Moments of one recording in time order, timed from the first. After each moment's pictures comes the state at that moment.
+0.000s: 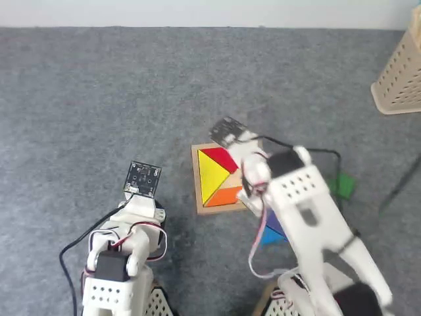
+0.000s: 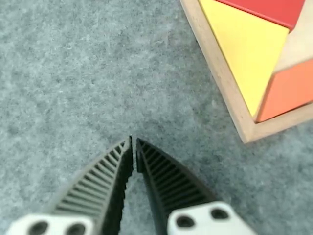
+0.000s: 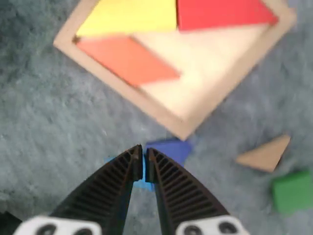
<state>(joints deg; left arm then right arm) 1.1 -103.4 97.6 72.0 -0.7 -25.9 -28.1 38.8 79.3 22.3</state>
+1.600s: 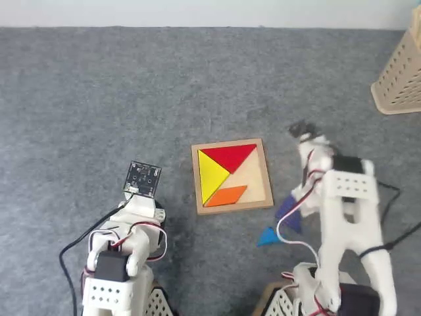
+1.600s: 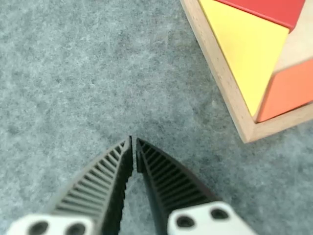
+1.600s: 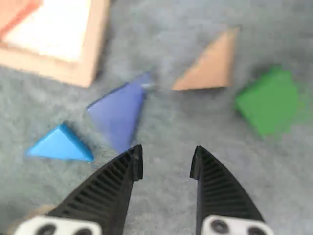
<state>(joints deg) 1.0 -103.4 97.6 72.0 -0.7 4.5 -25.5 42.1 75.3 25.7</state>
